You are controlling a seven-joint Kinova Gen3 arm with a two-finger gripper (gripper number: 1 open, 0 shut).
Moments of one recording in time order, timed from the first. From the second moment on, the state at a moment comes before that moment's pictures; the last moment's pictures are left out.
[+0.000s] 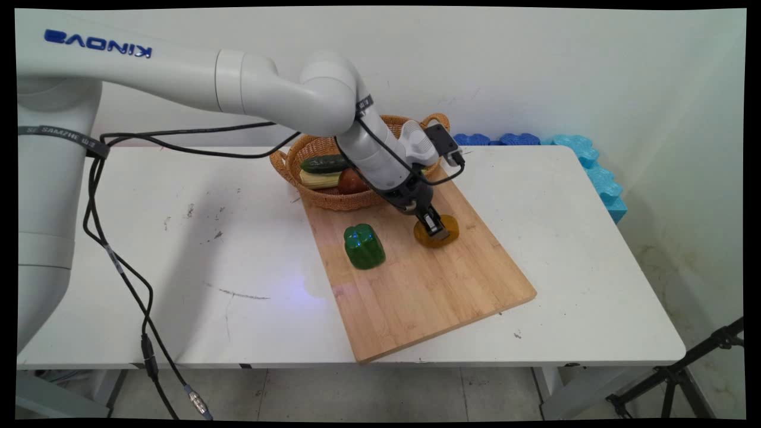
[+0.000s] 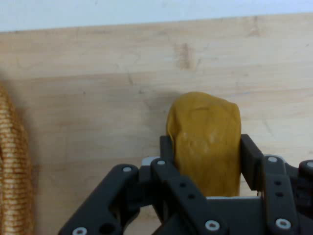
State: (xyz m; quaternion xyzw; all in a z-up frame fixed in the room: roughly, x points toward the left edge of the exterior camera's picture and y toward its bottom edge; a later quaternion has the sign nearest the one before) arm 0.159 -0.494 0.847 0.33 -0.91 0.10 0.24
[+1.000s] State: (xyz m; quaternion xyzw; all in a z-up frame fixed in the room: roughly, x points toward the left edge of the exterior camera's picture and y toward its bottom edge) arm 0.246 -0.514 1.000 0.36 -0.89 0.10 0.25
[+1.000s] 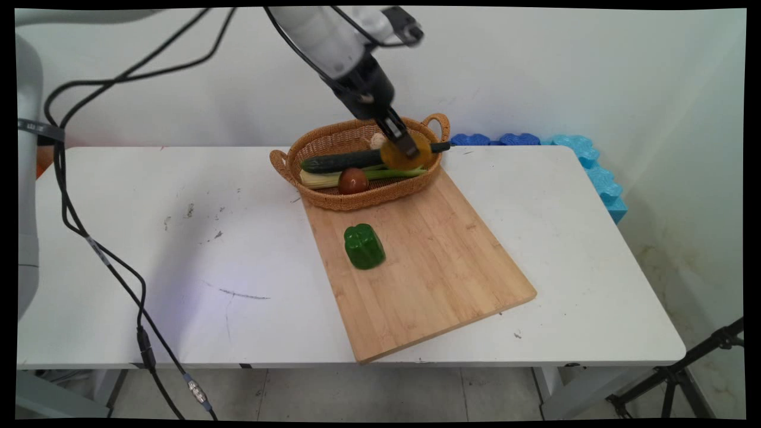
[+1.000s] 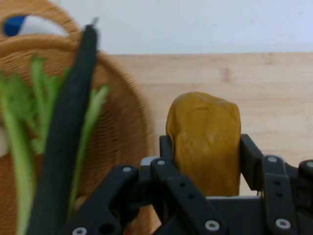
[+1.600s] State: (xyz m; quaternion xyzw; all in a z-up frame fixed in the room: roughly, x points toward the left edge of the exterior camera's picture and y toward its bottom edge) arm 0.309 -0.535 0.989 0.40 -0.88 0.10 0.23
